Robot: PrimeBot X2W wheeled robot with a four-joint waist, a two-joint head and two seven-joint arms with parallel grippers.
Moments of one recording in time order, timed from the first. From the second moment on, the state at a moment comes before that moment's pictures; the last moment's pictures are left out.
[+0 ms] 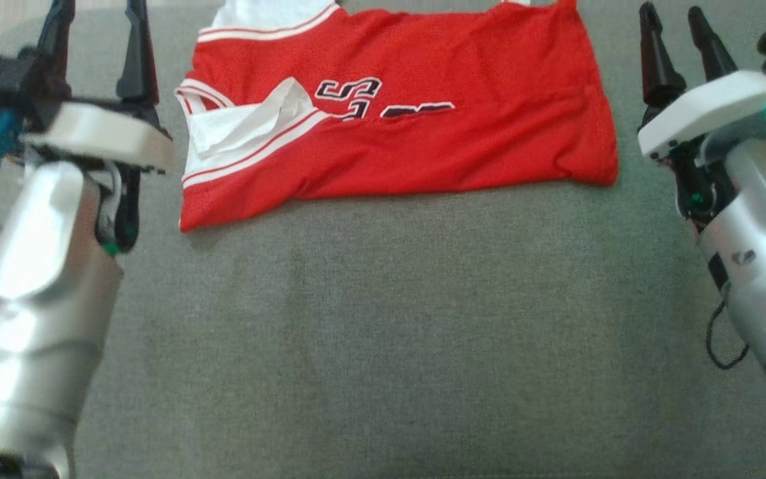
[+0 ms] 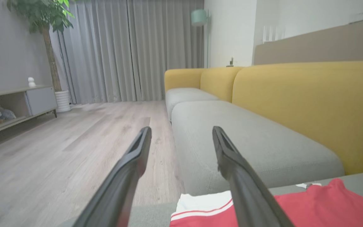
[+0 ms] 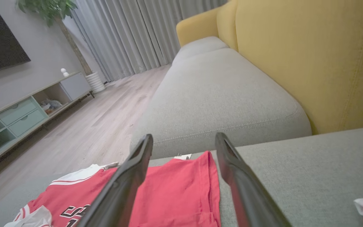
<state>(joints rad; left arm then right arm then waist) -0.87 0.30 -0.42 0.67 -0.50 0.01 -0.25 -0.96 -0.28 0.54 1.01 0.82 0.12 -0.24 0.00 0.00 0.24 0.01</state>
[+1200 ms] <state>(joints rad) -0.37 0.11 -0.12 0.52 -0.18 0.05 -0.21 -0.24 -0.05 0.04 0.30 0.26 0.12 -0.26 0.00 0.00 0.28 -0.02</state>
